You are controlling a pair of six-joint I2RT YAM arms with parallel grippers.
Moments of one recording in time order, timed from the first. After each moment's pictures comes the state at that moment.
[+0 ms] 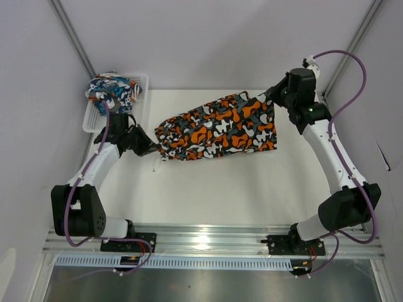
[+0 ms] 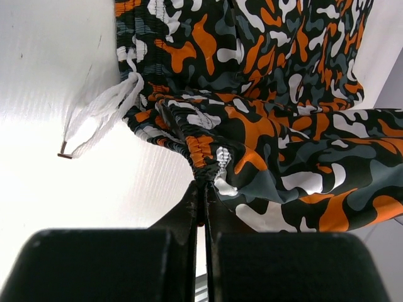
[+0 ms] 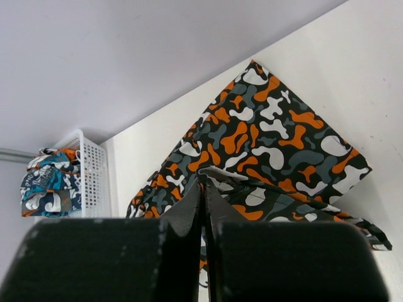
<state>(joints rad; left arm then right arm) -0.01 1.38 0.99 -0.52 0.40 -0.71 0.23 1.50 1.55 -0.41 0.14 0.71</state>
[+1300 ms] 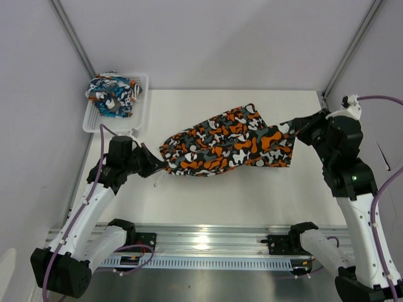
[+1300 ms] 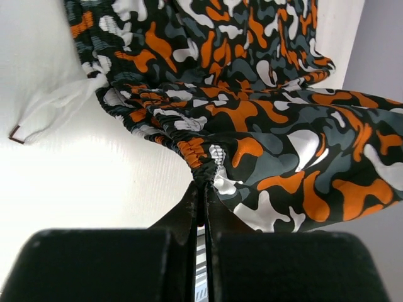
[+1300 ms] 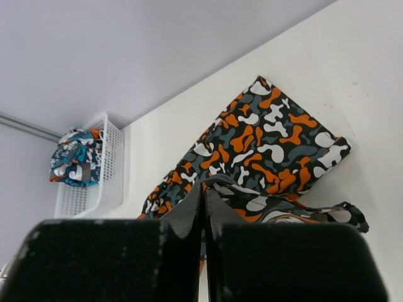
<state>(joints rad) -0.23 0.88 0.78 -0.61 0.32 -0.81 0.21 0.85 1.25 -0.62 0.14 0.68</state>
